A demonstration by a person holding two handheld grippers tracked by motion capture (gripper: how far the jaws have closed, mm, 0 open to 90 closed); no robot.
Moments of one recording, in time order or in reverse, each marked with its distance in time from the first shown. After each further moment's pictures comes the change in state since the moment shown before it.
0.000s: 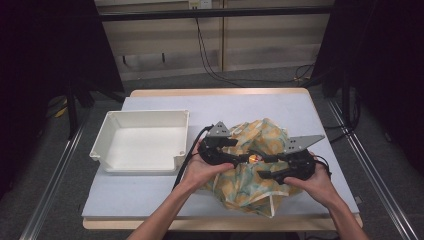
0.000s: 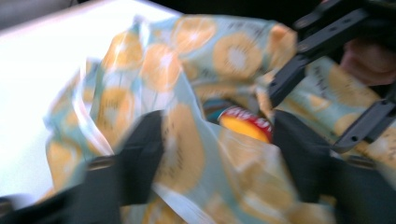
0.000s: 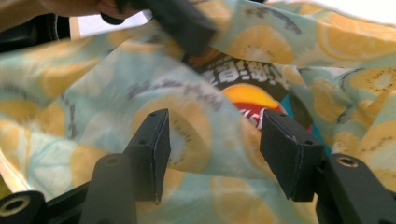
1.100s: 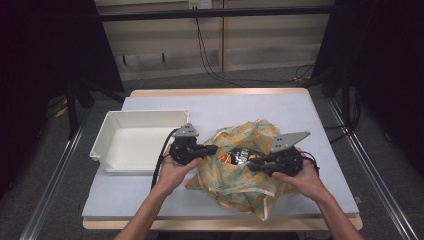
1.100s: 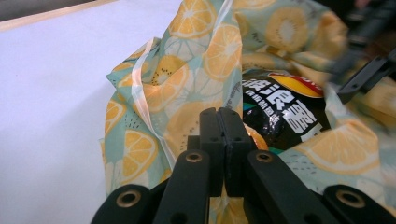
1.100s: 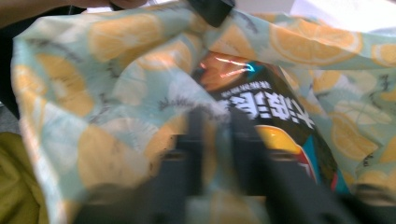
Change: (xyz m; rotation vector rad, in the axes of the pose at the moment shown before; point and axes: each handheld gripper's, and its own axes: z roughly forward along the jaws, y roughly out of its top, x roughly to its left) left arm 0.039 -0.037 -0.050 -0.040 0.022 -0.075; right arm 0.005 0.018 0.020 -0.013 0.051 -0.080
